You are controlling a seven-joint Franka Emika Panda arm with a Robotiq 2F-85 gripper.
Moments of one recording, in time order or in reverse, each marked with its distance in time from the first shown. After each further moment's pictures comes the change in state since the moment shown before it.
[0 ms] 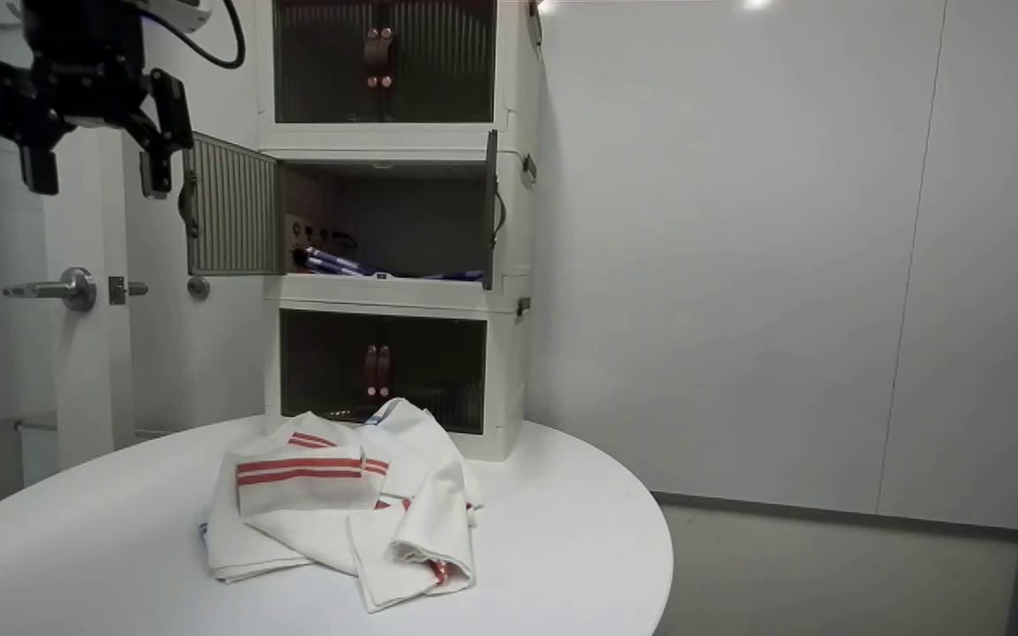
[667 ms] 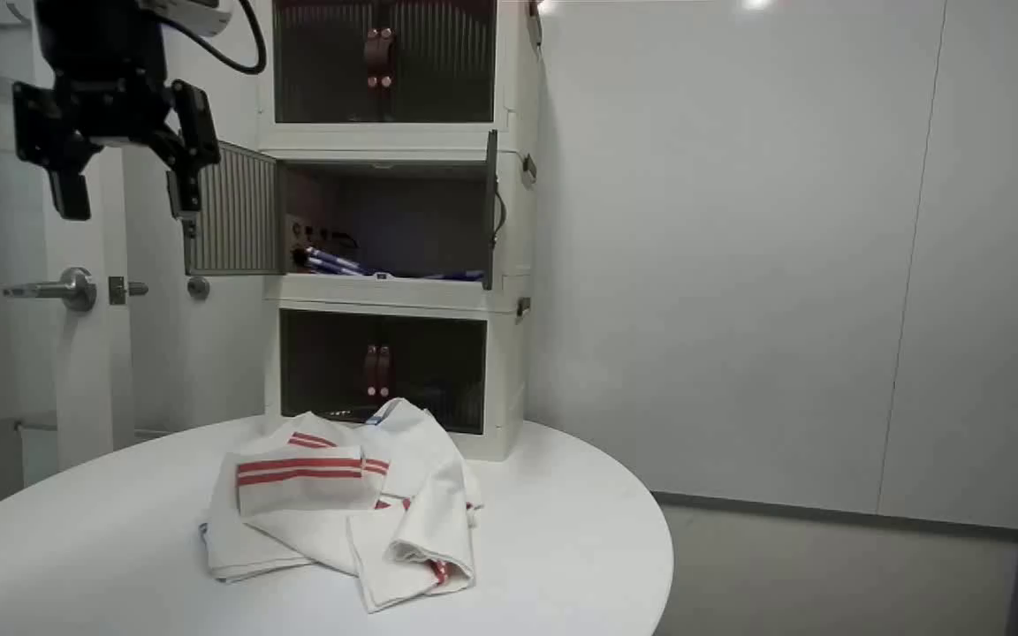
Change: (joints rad) arm -0.088 -0.071 -0.016 -0.130 -0.045 0.107 0.004
